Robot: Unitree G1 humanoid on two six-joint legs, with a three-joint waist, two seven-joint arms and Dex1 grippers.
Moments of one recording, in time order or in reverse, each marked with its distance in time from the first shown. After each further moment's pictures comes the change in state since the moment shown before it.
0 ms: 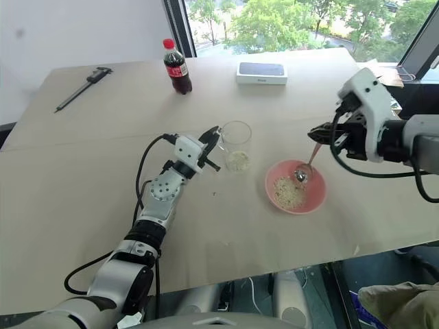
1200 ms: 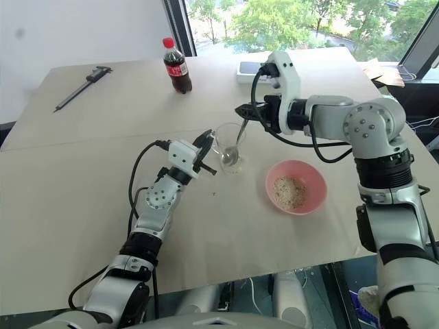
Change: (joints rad) left arm 0.125 0.003 0.003 -0.207 -0.010 0.117 0.055; right arm -0.368 0.566 0.256 0.340 -0.120 -0.142 -0.113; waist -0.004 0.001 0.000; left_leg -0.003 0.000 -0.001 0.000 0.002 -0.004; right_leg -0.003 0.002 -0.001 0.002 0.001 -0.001
